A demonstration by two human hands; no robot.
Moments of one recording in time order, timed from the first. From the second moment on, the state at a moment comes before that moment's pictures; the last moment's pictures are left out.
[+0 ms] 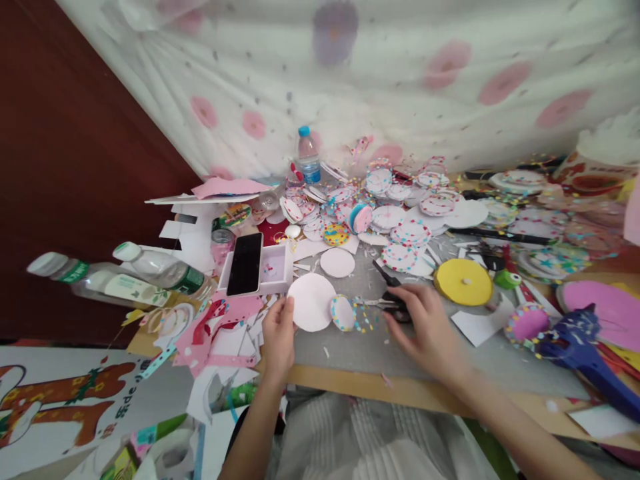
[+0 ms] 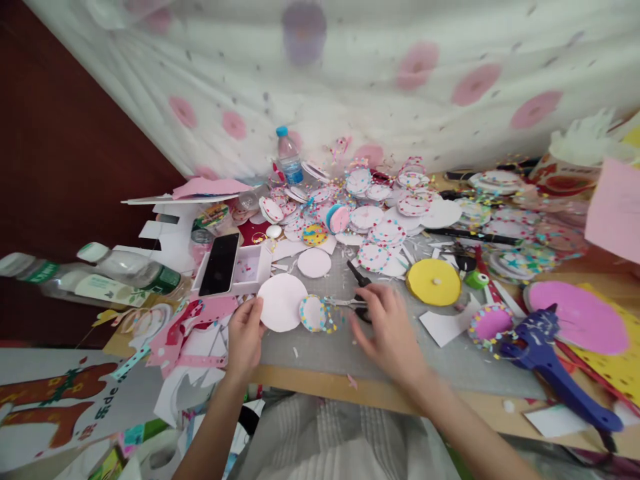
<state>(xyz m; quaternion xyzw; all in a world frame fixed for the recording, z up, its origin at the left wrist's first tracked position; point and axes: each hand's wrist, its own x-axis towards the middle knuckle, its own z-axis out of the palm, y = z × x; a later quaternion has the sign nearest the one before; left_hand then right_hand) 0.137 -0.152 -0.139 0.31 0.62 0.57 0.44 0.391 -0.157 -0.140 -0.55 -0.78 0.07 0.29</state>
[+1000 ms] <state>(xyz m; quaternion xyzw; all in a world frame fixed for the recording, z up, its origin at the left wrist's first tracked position) 0.210 -0.137 -0.072 0.68 0.57 0.28 0.36 0.403 -0.152 -0.116 -0.44 -0.60 0.47 0.47</state>
